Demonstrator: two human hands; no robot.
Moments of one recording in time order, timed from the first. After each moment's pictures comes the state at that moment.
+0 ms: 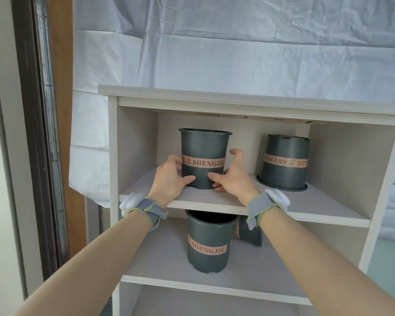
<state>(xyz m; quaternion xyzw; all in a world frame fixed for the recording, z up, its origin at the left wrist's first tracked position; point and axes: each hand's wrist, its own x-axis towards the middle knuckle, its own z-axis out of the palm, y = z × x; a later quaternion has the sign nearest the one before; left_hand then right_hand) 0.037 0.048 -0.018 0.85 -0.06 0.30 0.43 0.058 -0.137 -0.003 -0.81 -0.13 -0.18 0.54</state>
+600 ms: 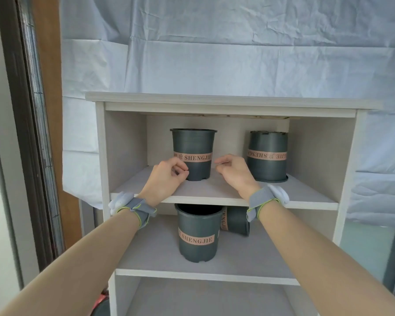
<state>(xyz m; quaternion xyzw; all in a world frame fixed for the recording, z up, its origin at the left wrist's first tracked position) 0.006 0.030 -0.011 0.86 -0.16 0.30 0.38 0.031 -0.178 0.005 -0.81 -0.10 -0.21 0.54</state>
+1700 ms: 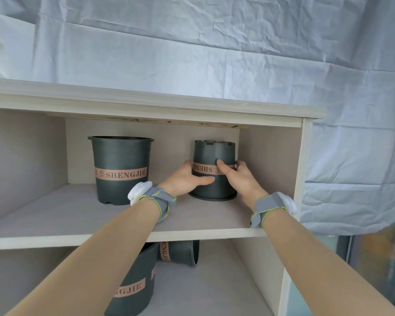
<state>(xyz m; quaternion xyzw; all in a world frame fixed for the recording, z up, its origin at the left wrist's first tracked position) 0.118 -0.174 0.021 0.81 -0.25 0.07 0.53 0.103 -0.347 0.018 -0.75 0.00 -0.22 0.62</state>
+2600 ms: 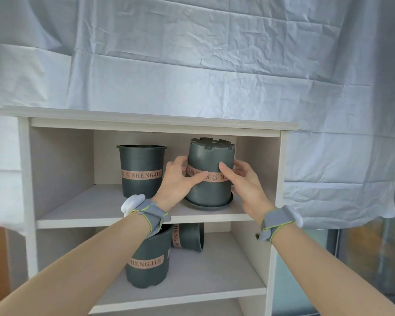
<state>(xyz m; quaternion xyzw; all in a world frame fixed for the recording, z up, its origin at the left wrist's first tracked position) 0.010 -0.124 0.023 0.77 -0.24 0.25 0.54 -0.015 -0.314 0.016 -0.66 -0.08 -0.26 0.70</state>
